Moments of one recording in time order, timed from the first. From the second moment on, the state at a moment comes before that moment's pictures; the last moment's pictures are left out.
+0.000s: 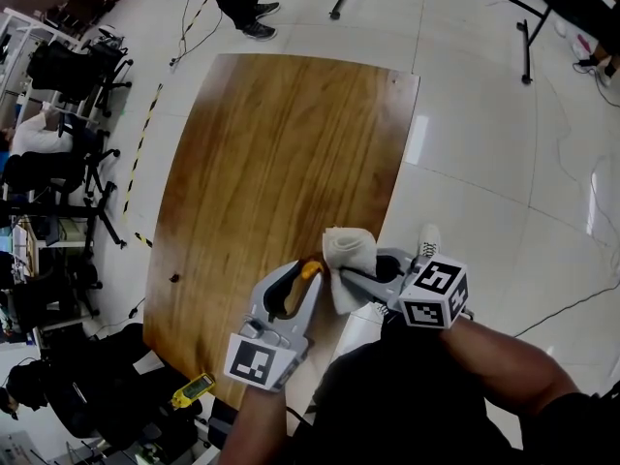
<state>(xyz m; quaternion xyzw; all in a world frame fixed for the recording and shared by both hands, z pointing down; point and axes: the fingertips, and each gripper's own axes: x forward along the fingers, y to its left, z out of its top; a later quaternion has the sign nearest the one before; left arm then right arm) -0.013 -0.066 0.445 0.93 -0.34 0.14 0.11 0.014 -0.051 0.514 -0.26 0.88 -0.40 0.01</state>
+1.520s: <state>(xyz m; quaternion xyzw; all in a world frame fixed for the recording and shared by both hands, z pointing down) -0.010 -0.052 0.442 0.92 -0.34 0.14 0.10 0.073 -0.047 0.501 -0.27 0.86 -0.41 -0.16</state>
